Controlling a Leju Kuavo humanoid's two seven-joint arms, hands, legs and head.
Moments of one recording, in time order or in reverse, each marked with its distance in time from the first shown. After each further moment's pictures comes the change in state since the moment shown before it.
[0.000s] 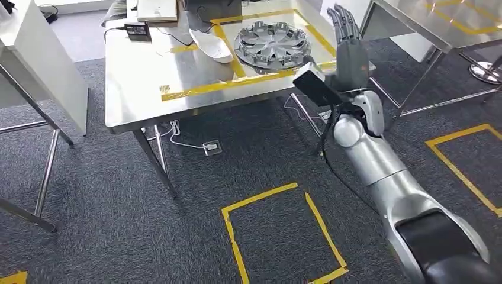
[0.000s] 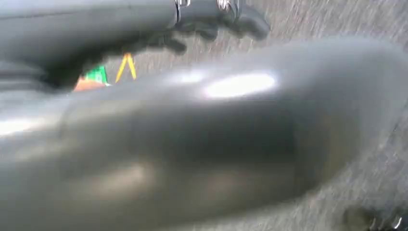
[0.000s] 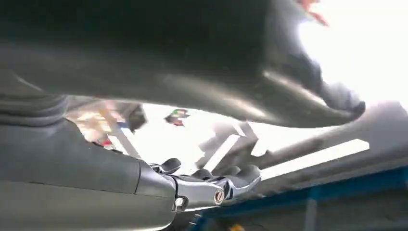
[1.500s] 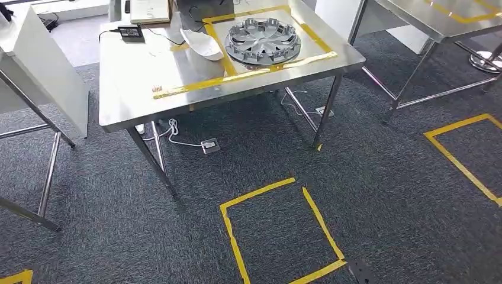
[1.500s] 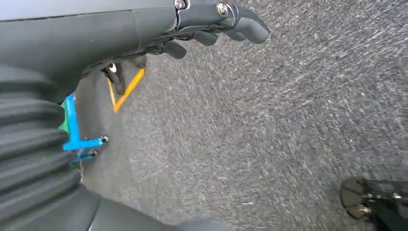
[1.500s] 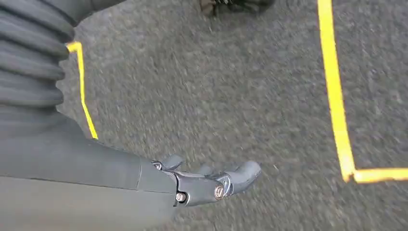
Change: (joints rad) left arm 0.119 0.036 -0.368 -0.085 0.614 -0.067 -0.023; right arm 0.808 0.090 -0.412 0.547 -0.431 0.388 0.259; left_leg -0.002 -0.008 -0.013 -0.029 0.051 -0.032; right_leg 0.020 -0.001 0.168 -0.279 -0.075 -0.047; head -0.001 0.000
